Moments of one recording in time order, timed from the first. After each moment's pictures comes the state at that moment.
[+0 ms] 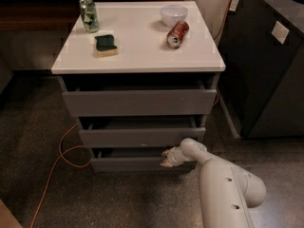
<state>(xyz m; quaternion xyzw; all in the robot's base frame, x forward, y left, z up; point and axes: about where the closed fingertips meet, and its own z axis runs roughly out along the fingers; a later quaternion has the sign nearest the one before) 0.727 -0.097 0.185 -0.62 0.73 0.12 0.27</state>
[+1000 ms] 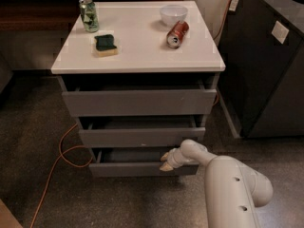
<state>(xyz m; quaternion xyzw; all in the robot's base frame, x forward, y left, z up) 0.709 -0.088 0.197 -0.62 0.73 0.13 0.27</state>
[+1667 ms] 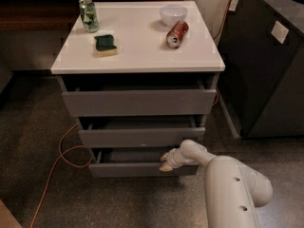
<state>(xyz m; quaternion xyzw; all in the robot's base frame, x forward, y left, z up) 0.709 -0.088 0.197 -0.62 0.73 0.13 0.27</state>
